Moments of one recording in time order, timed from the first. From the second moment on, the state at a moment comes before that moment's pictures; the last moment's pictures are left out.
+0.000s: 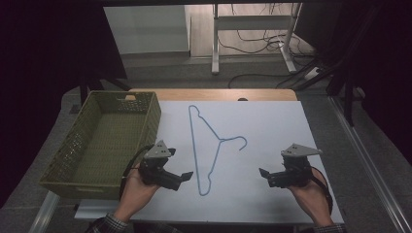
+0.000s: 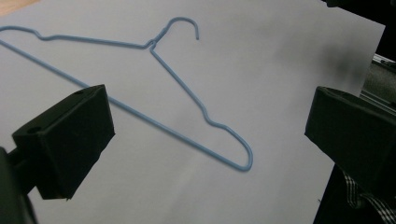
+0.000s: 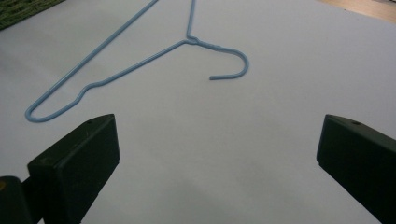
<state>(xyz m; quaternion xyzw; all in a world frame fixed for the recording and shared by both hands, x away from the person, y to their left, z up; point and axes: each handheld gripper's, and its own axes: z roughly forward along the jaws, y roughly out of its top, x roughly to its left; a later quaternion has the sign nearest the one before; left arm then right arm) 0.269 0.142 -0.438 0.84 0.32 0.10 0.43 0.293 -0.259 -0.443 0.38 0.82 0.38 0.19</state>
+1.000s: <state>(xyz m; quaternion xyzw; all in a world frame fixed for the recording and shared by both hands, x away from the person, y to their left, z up) 0.334 0.112 -0.478 0.85 0.33 0.08 0.41 0.392 -0.211 -0.464 0.41 0.83 0.35 0.15</state>
